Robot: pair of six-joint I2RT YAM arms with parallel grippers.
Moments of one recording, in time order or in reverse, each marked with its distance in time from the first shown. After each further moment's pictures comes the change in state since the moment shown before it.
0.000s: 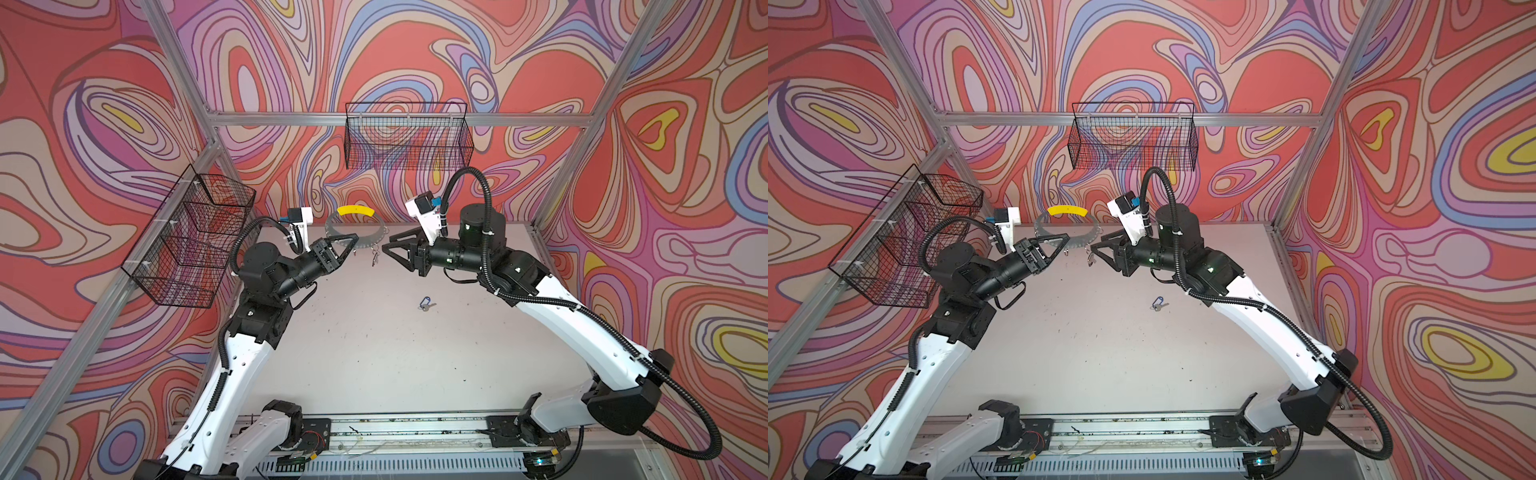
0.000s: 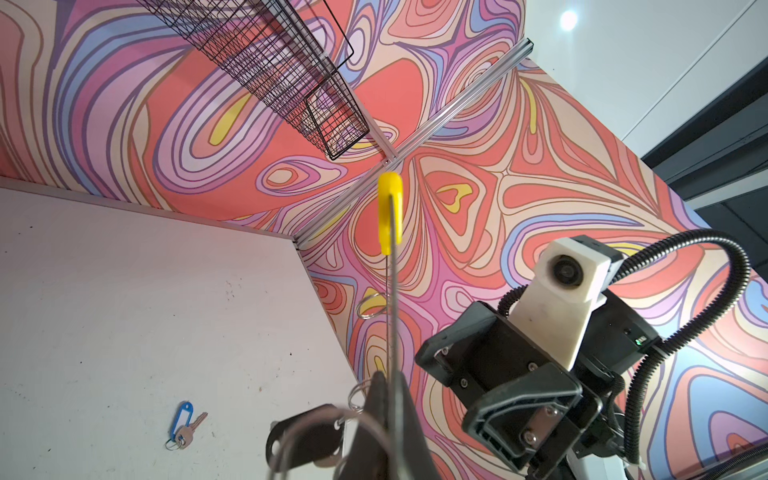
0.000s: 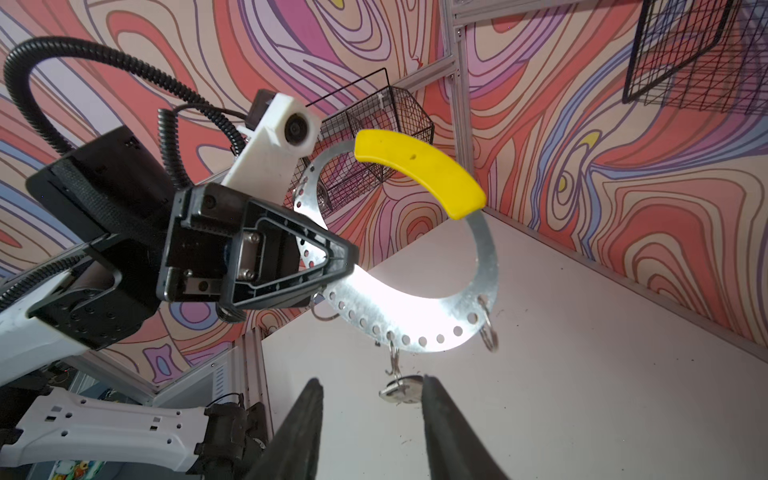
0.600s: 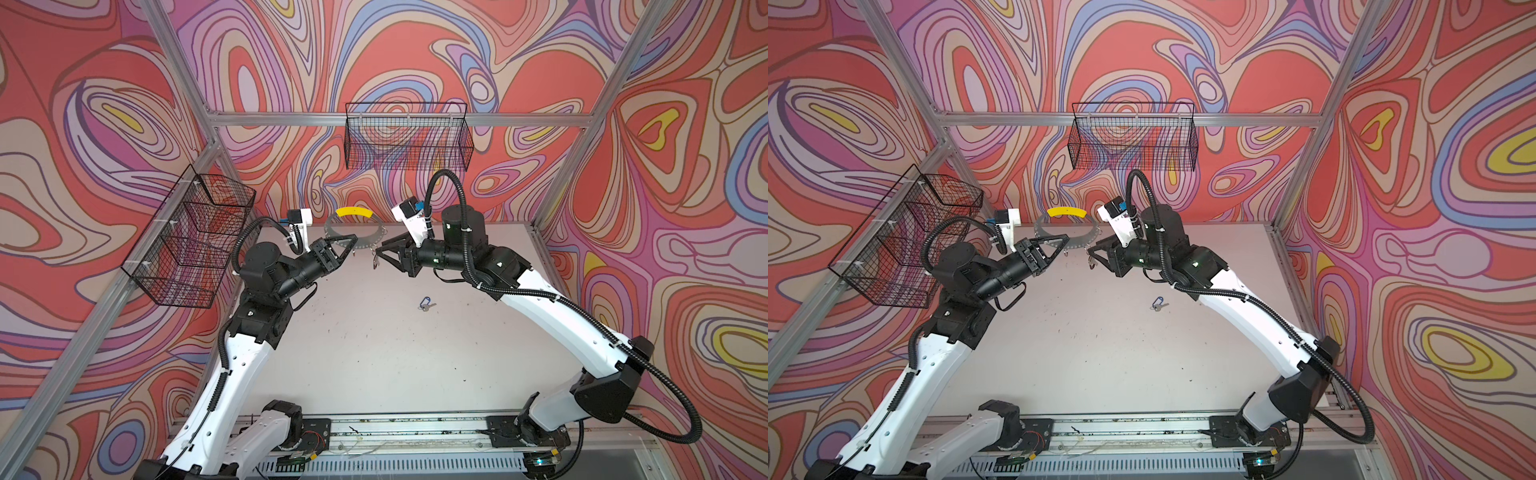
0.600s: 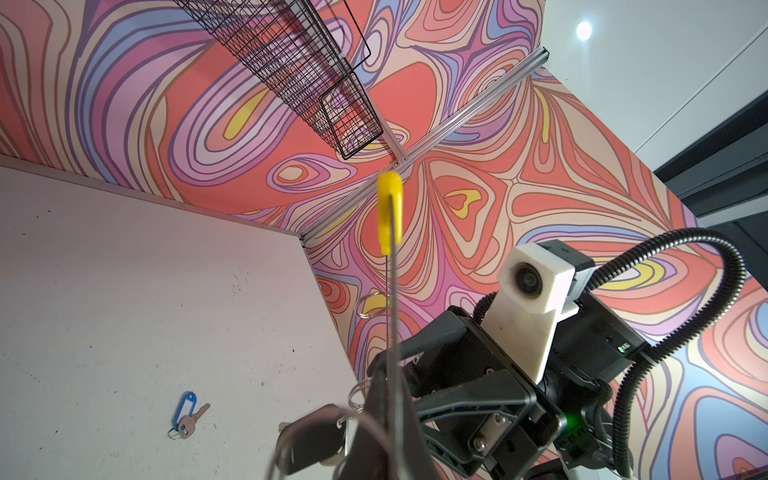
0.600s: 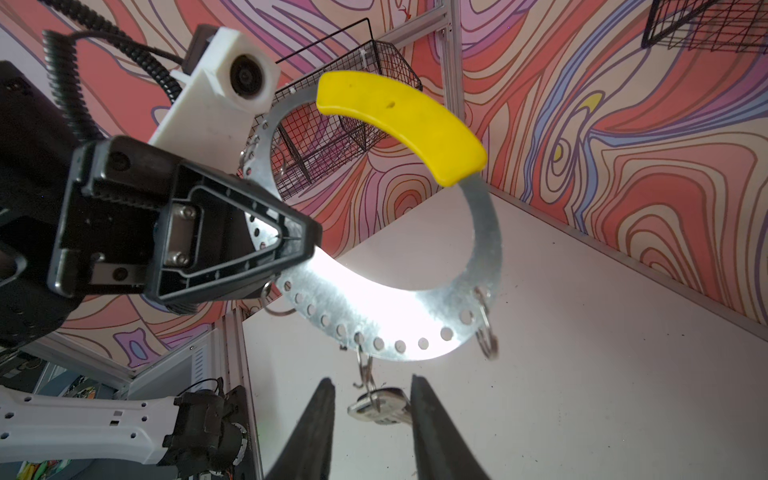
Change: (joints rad) left arm 0.000 0.000 0.000 -0.024 -0.021 -0.019; right arm 0.010 0.079 0.017 -0.026 0.023 -0.031
